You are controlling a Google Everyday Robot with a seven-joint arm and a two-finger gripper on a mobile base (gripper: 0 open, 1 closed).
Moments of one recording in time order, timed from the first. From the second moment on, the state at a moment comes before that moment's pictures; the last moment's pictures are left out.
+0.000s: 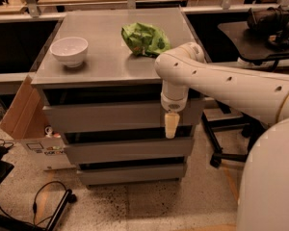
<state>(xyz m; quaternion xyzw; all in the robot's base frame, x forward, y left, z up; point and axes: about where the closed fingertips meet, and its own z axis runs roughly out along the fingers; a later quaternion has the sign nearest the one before) 0.645 -0.104 0.682 -0.67 0.74 -0.06 0.07</state>
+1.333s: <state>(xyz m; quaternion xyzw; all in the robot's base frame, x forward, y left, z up) 0.592 -0.114 0.685 -0.63 0.77 -0.04 0.05</state>
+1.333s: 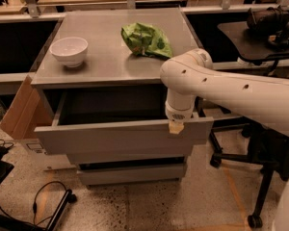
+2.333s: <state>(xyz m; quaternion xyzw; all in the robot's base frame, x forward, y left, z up) 0.591 -0.115 0.682 -0.64 0.77 -0.04 0.05</state>
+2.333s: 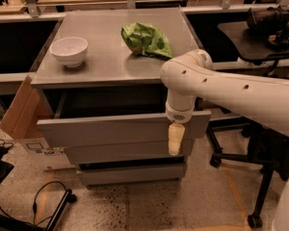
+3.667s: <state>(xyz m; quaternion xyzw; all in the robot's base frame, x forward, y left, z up) 0.560 -0.110 0.668 -0.63 0.78 0.00 0.00</state>
